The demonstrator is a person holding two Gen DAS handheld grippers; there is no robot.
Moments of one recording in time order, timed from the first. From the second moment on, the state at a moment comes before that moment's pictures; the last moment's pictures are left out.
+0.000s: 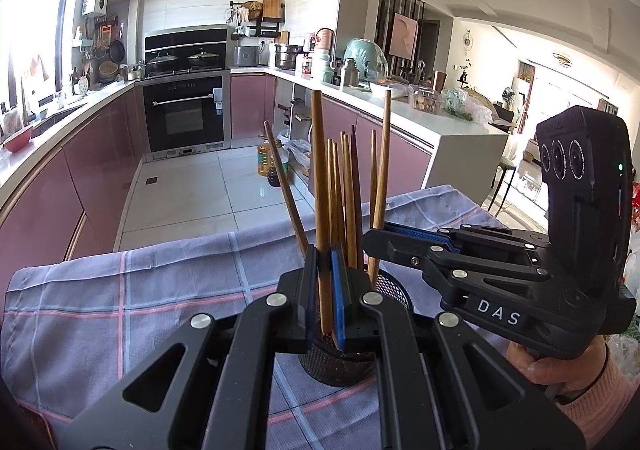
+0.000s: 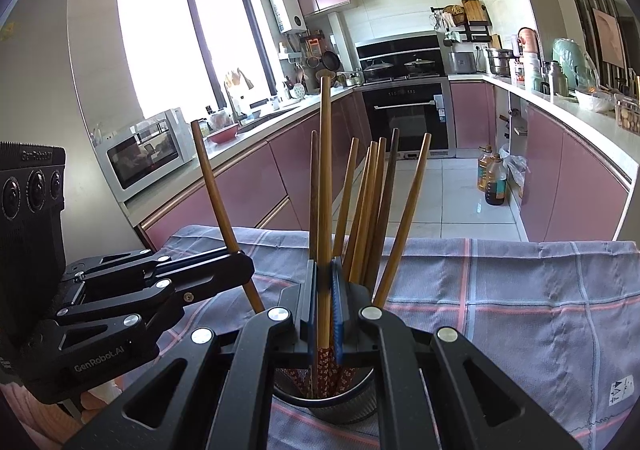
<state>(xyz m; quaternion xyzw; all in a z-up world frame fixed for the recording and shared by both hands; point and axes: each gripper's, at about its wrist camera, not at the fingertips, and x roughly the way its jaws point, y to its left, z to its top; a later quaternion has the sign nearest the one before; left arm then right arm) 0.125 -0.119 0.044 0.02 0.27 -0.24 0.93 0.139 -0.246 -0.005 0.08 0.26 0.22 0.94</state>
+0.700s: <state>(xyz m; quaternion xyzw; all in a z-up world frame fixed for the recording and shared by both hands) 0.149 -0.118 0.026 0.01 0.31 -0.24 0.92 0.150 -0.245 -0.013 0.08 0.28 0.21 0.93</state>
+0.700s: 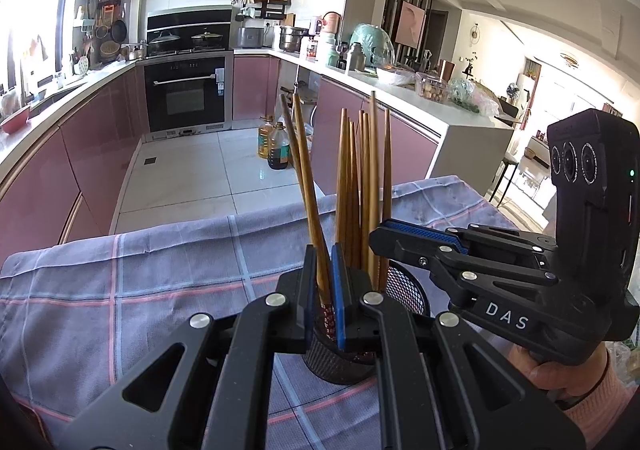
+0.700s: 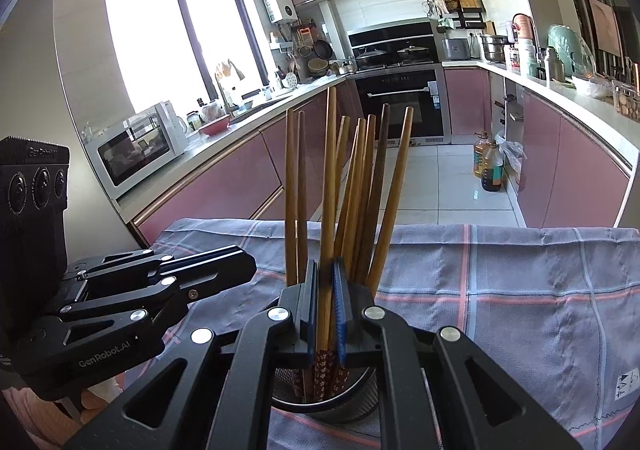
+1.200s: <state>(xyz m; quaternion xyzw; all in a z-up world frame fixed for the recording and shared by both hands) 0.128 -0.088 0.018 -0.01 0.28 -0.20 0.94 0.121 -0.243 -0.005 0.07 0.25 0.20 0.95</state>
